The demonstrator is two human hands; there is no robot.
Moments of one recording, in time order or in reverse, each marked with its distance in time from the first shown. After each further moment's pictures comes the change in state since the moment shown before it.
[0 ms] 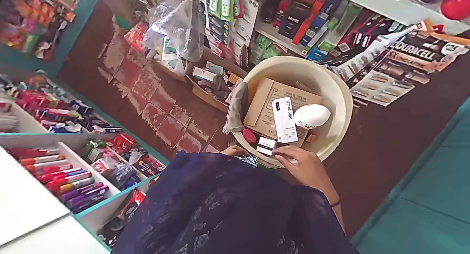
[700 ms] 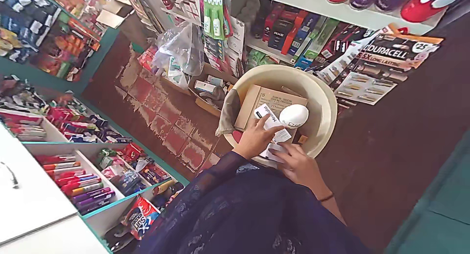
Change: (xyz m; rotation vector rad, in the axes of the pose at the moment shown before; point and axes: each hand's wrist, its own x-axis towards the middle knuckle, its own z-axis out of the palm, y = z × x) left_hand -0.056 0.192 0.131 1.134 0.438 0.702; right_hand -0.020 0.049 0.003 -0.133 0.143 -0.251
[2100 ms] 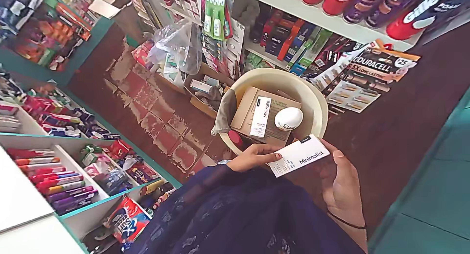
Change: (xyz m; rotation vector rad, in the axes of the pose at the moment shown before) left_hand -0.046 0.041 -0.021 -1.269 -0.245 -0.203; right_hand -0.016 -0.028 -0.068 0.997 0.463 0.578
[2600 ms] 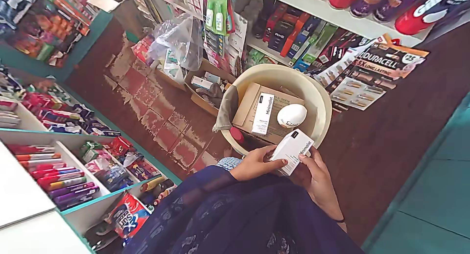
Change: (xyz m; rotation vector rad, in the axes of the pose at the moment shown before) left_hand -0.013 -0.011 0.013 0.226 0.104 -0.033; right_hand -0.013 0.015 0.031 0.090 -0.057 0.254
